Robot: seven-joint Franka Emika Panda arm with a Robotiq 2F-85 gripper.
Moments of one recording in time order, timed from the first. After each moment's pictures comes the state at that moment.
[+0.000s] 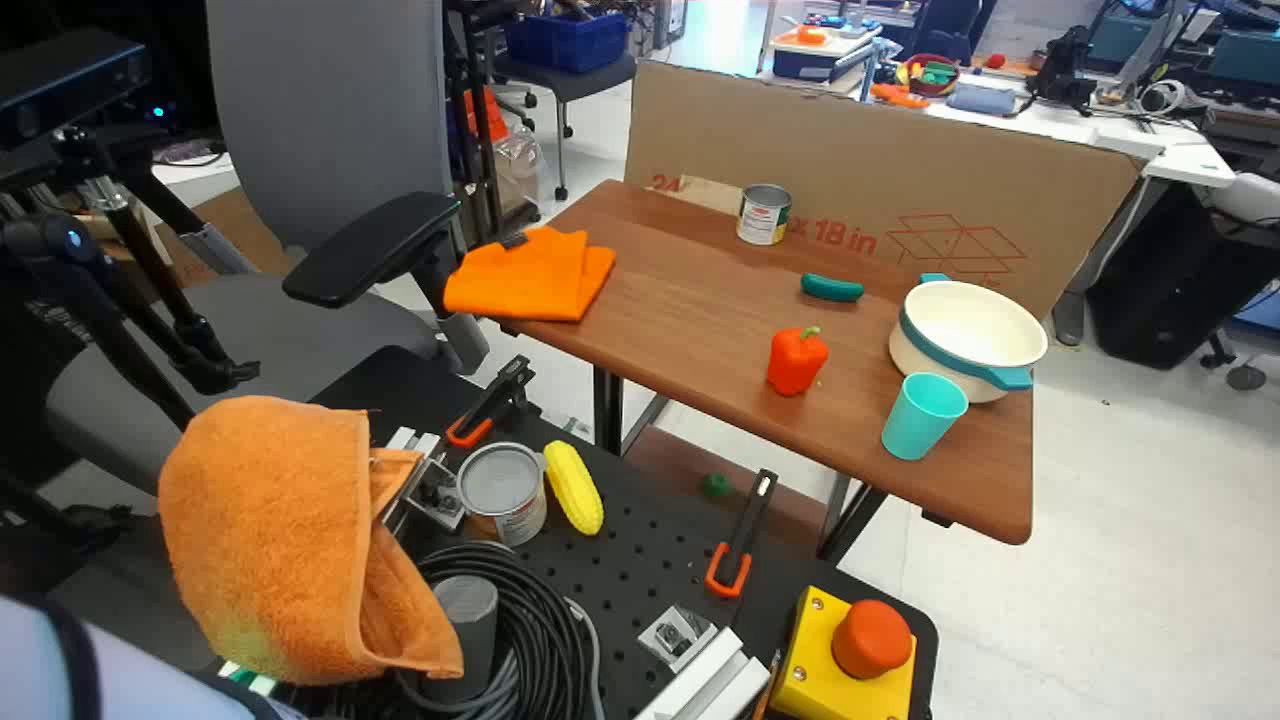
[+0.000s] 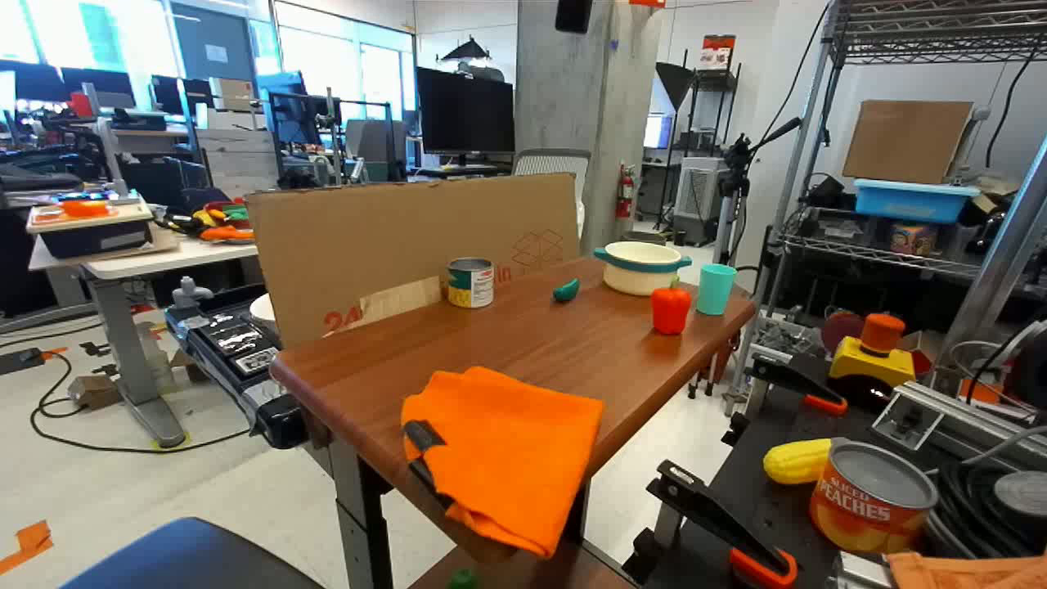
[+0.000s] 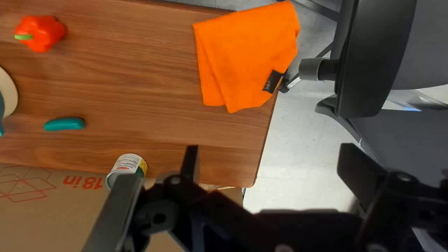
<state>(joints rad) 0.16 -0.25 0.25 -2.31 0.02 2.20 0.20</state>
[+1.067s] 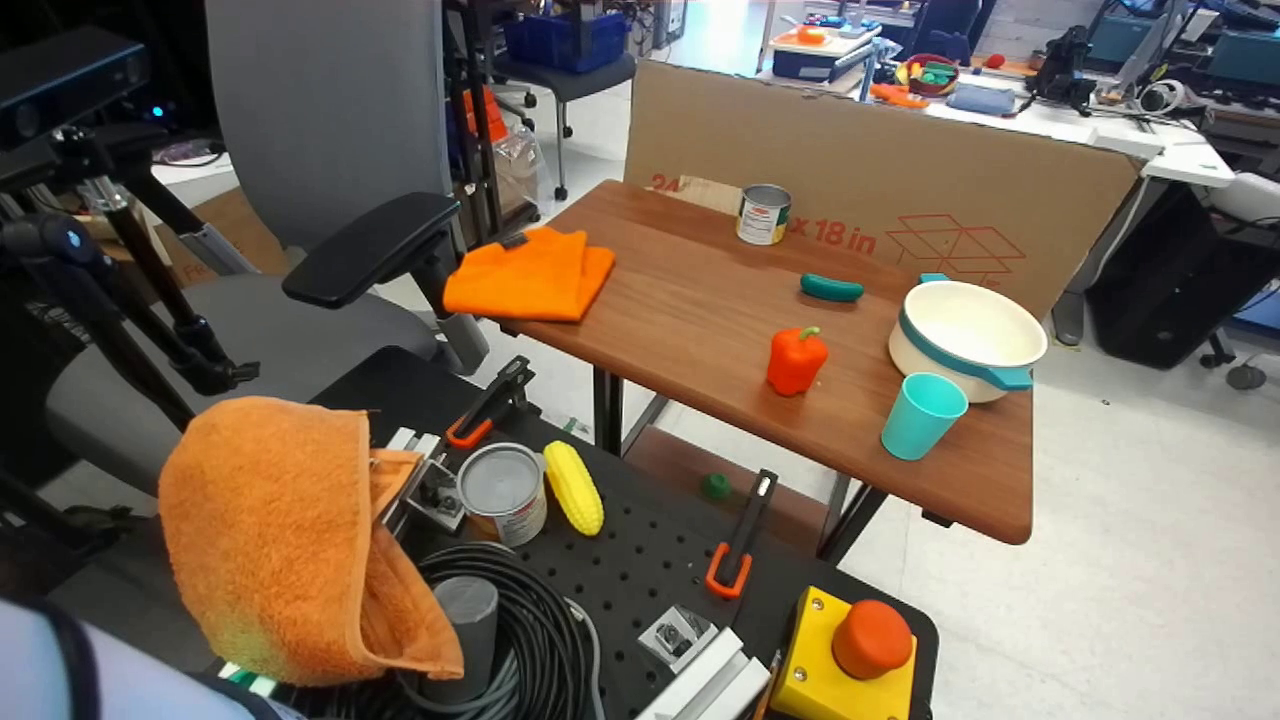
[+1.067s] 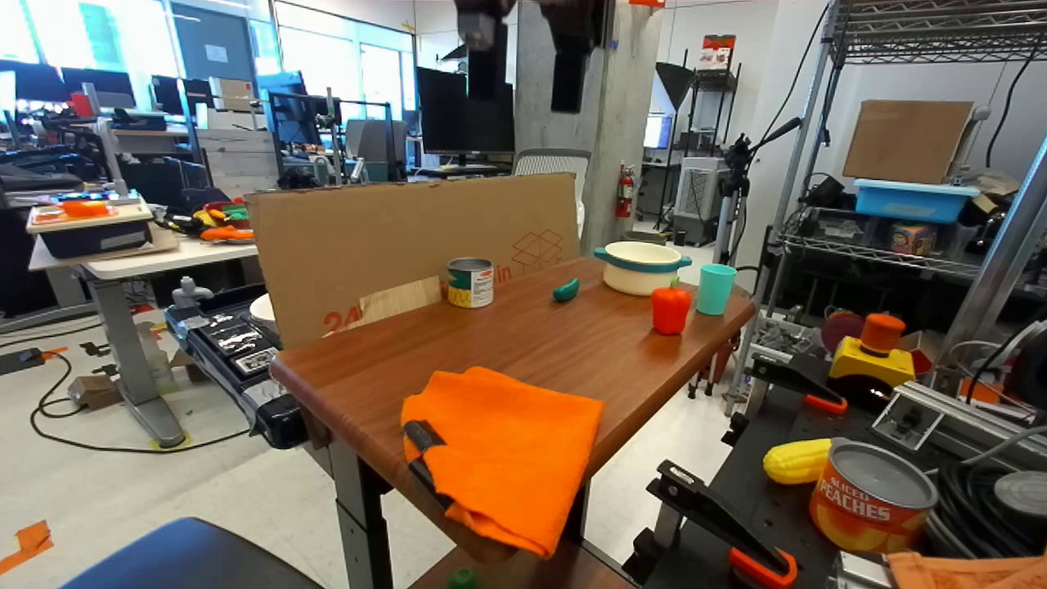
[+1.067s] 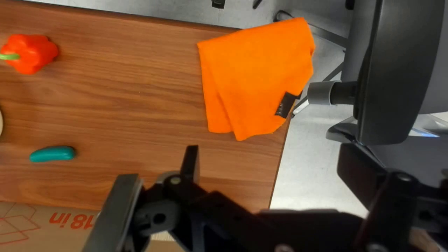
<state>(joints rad) 0.15 -0.11 0.24 -2.27 0.00 2.20 0.20</state>
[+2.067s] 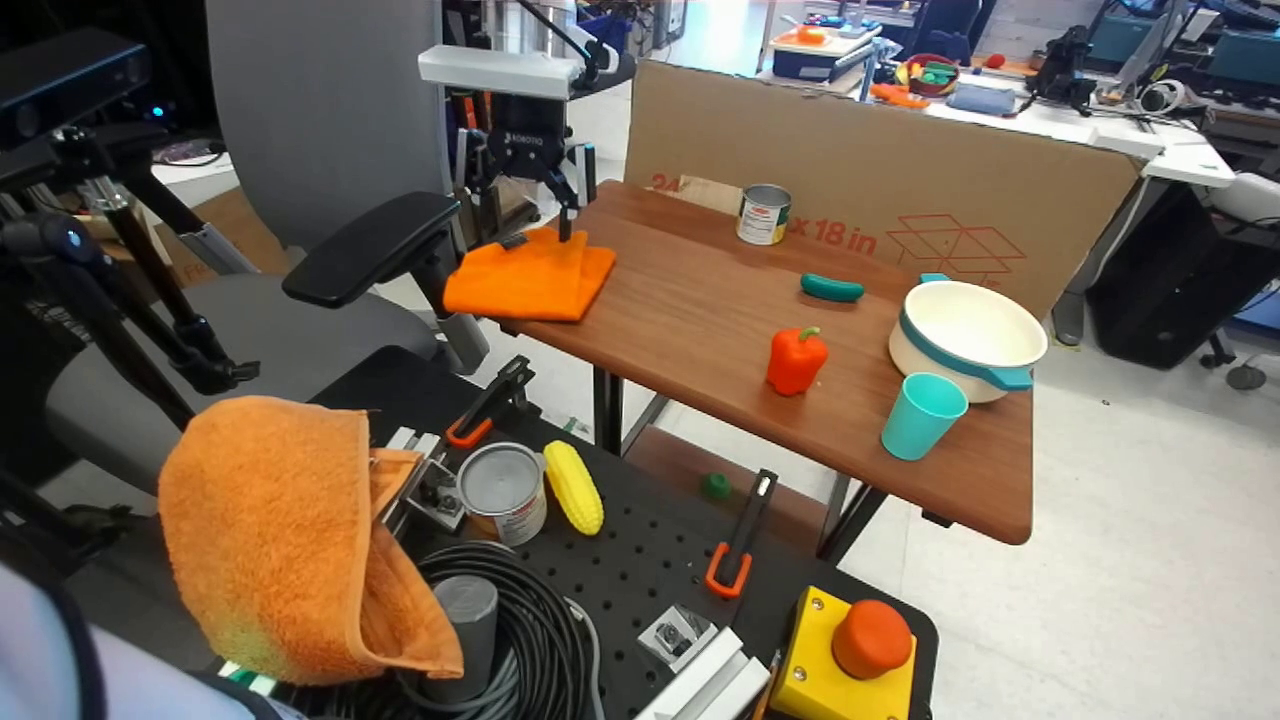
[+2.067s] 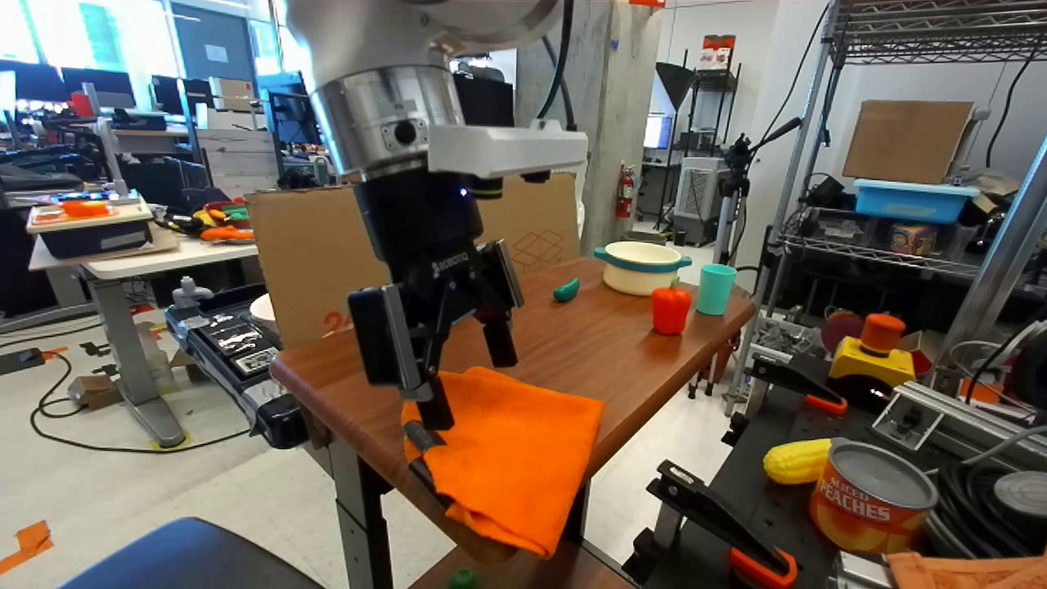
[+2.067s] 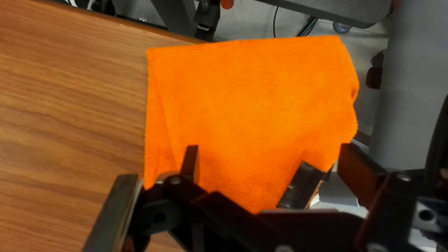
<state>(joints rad) 0.24 0.50 0.21 -1.96 -0.10 2.13 0.18</state>
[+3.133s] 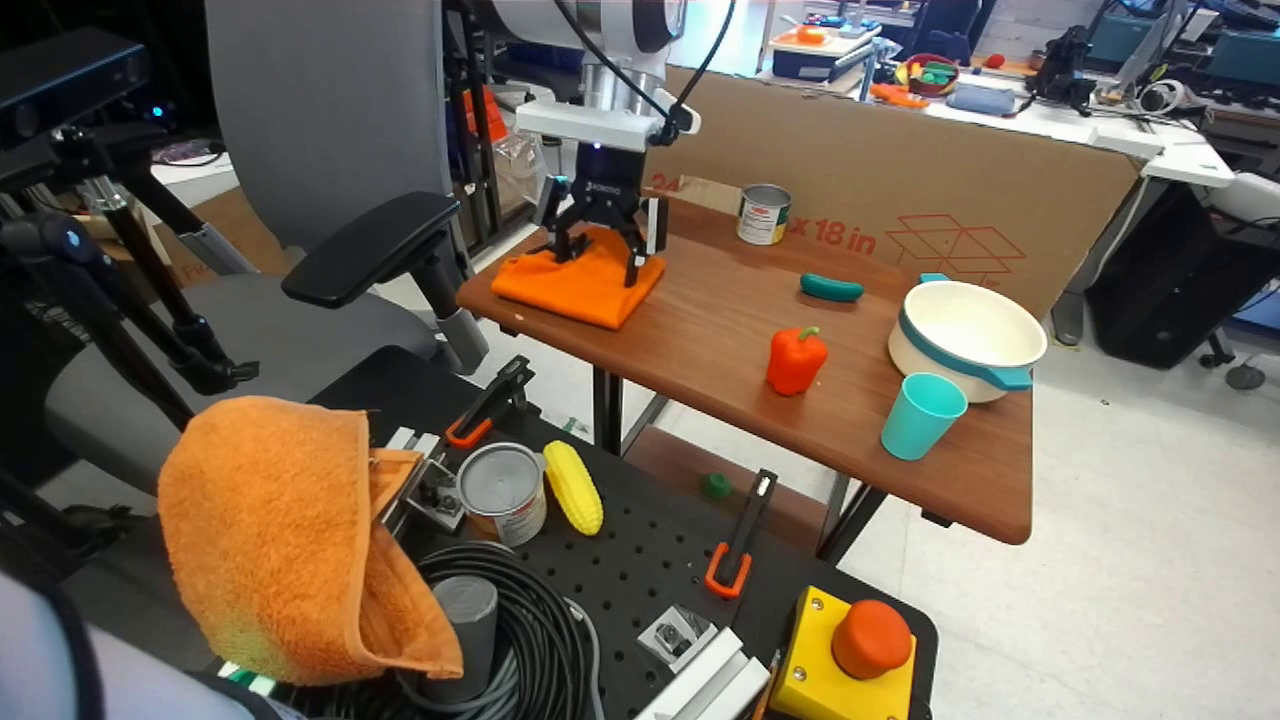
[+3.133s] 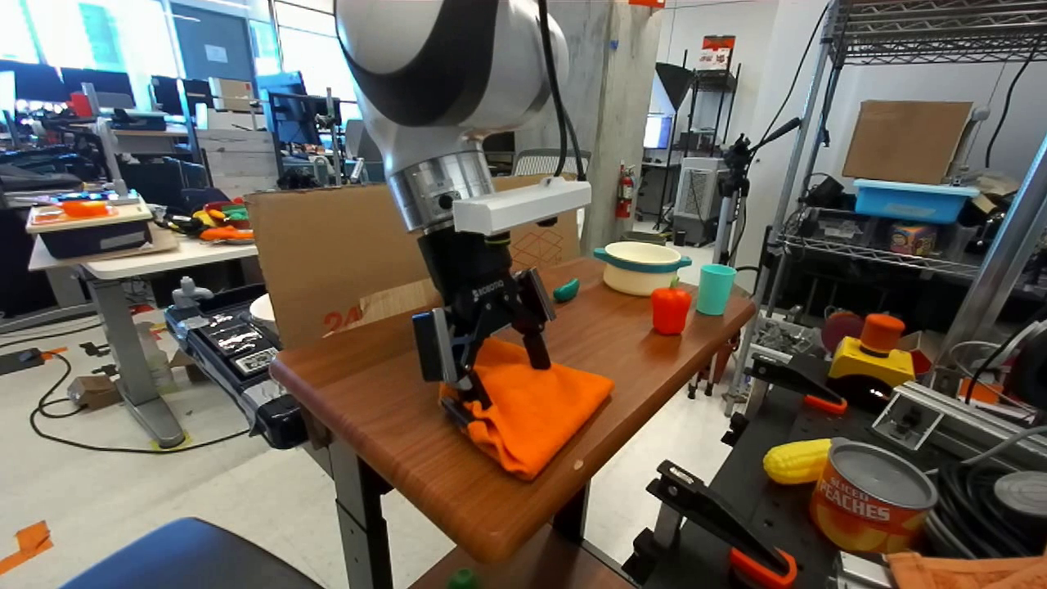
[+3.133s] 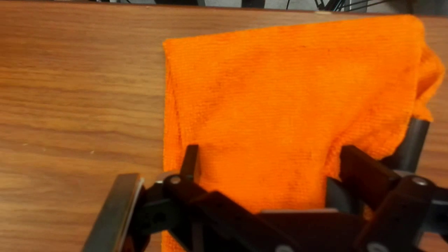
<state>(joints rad) 0.22 0.66 0.07 -1.81 -0.05 2.06 0.21</state>
